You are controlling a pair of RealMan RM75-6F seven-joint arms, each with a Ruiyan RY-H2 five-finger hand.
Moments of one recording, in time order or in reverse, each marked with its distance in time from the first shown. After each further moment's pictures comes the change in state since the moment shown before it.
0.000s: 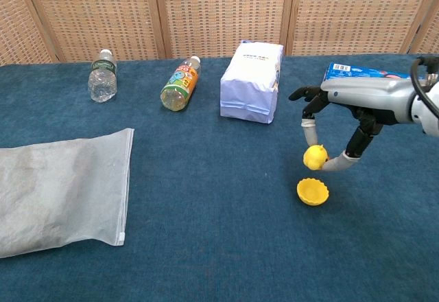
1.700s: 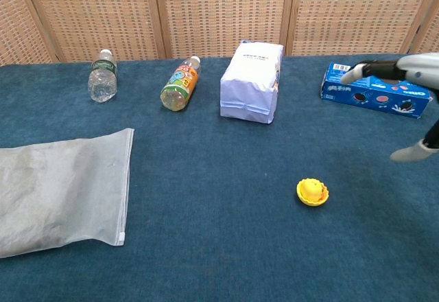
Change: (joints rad) left arm 0.008 0.009 0.010 0.005 0.014 0.021 -0.029; right arm -0.149 0.137 -0.142 -0.071 -0.234 0.288 0.066
